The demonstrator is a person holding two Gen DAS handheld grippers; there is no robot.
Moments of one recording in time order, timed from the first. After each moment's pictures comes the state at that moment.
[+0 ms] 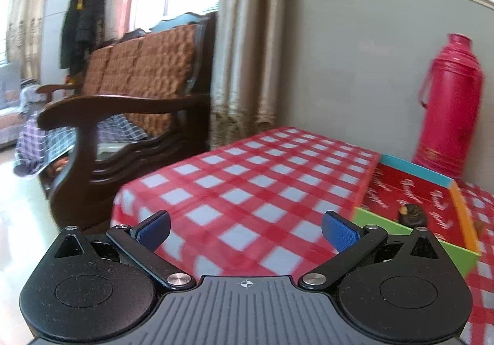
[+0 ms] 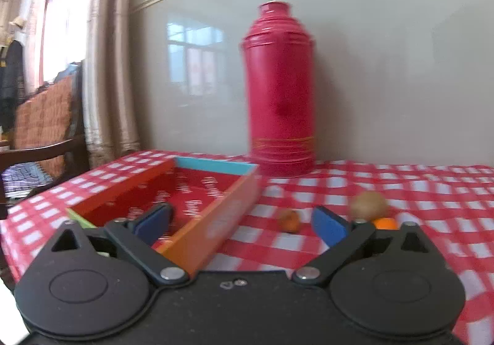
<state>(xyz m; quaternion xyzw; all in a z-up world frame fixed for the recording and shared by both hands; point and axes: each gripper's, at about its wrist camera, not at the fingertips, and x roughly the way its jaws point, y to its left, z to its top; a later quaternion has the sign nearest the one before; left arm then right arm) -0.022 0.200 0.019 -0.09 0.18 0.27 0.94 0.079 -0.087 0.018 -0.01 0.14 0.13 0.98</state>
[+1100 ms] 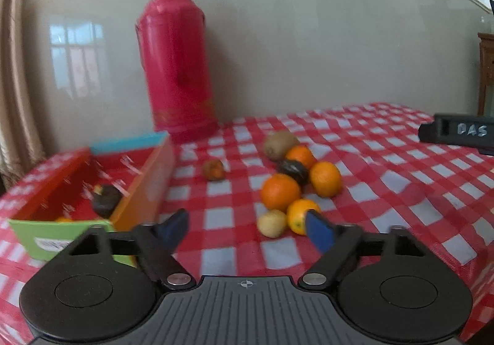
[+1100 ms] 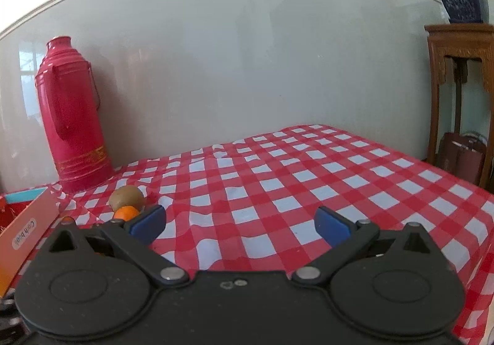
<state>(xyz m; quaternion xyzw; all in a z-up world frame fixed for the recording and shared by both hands) 0.033 -0.059 0.005 0.07 0.22 -0.07 0.97 0.026 -0.261 0.011 0.09 0.15 -0.14 0.97</state>
